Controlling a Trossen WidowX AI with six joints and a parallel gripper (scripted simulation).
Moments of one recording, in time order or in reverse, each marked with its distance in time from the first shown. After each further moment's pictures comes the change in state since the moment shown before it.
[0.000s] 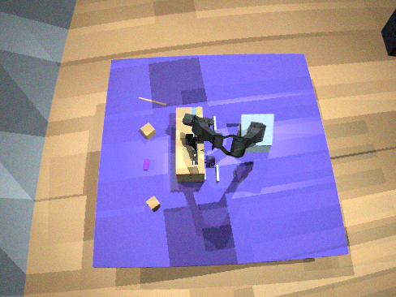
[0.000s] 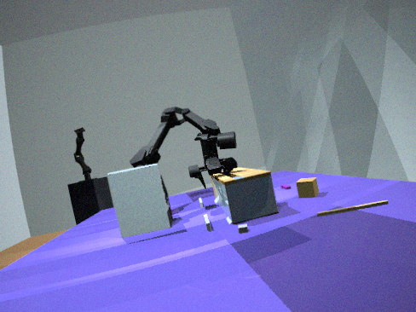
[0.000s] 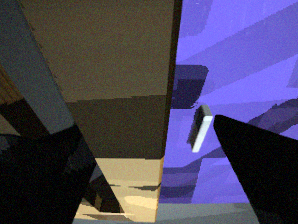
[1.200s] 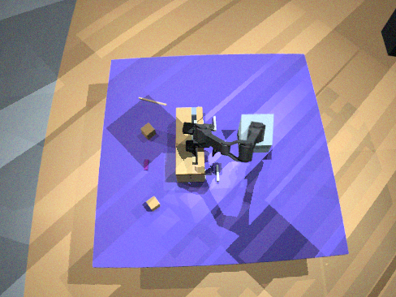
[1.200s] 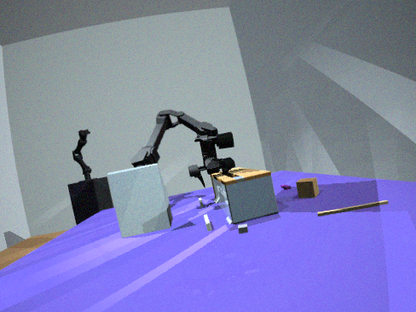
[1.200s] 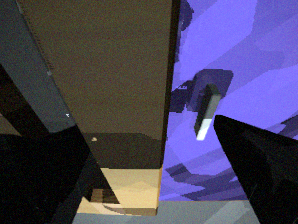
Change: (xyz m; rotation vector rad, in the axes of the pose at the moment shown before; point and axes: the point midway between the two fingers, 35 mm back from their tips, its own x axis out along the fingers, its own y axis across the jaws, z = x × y) arm 0.012 0.000 -0.034 0.003 0.001 0.002
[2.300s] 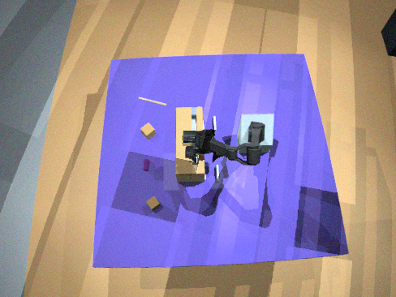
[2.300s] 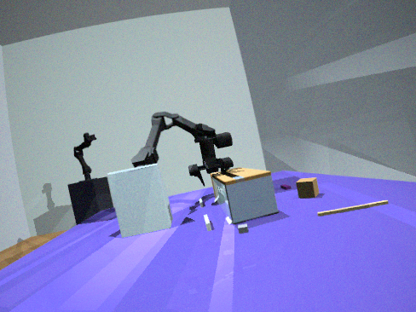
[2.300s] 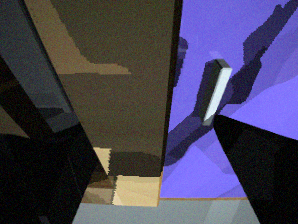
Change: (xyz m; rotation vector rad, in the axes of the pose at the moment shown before) arm 0.010 0.001 -0.032 0.000 0.005 0.004
